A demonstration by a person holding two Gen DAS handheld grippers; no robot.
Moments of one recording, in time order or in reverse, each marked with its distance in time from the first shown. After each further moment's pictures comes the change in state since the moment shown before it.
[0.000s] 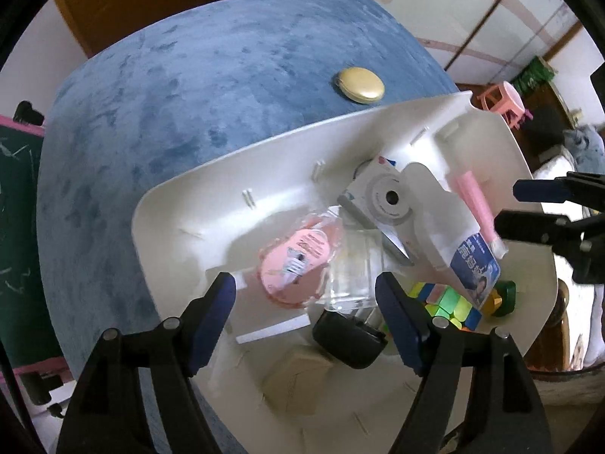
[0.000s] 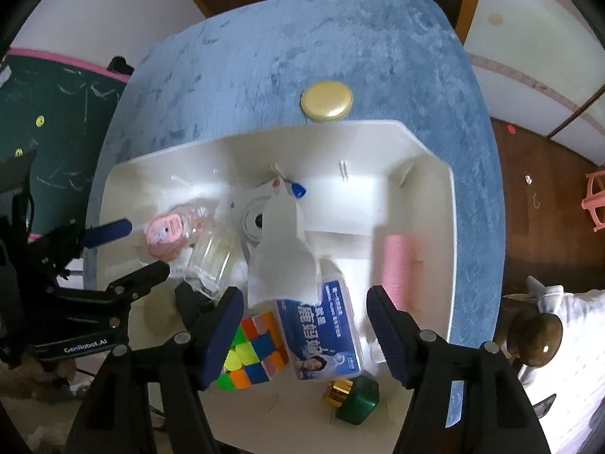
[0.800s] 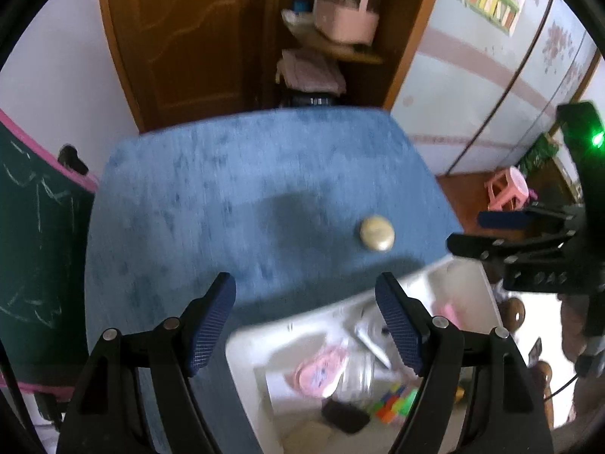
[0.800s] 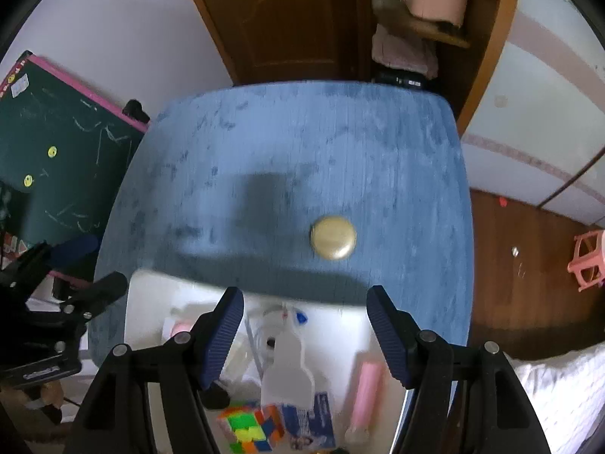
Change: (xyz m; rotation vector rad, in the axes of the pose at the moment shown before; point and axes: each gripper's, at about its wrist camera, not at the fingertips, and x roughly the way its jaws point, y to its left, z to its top) left arm -0.091 0.028 0.069 -0.109 -0.325 0.031; right arm -0.053 0.025 0.093 -0.115 -0.200 -0.055
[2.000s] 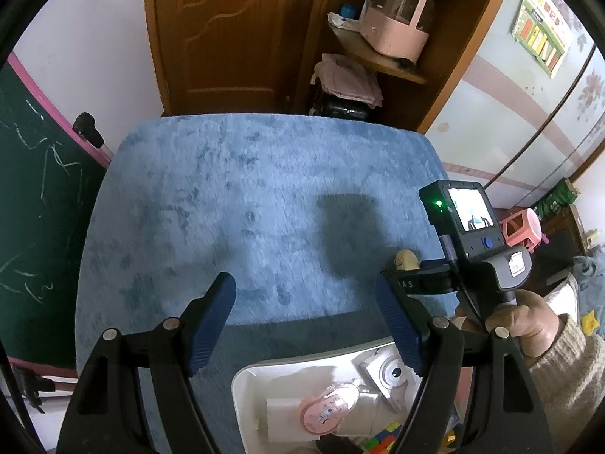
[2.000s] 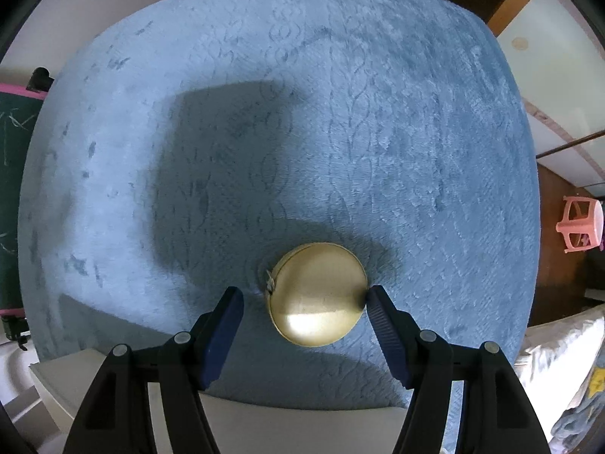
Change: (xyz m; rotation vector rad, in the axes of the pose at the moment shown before) left arm 0.033 0.031 0.011 -0.157 0.006 0.037; right arm 0.188 -0.014 0.040 0.076 0.314 -0.138
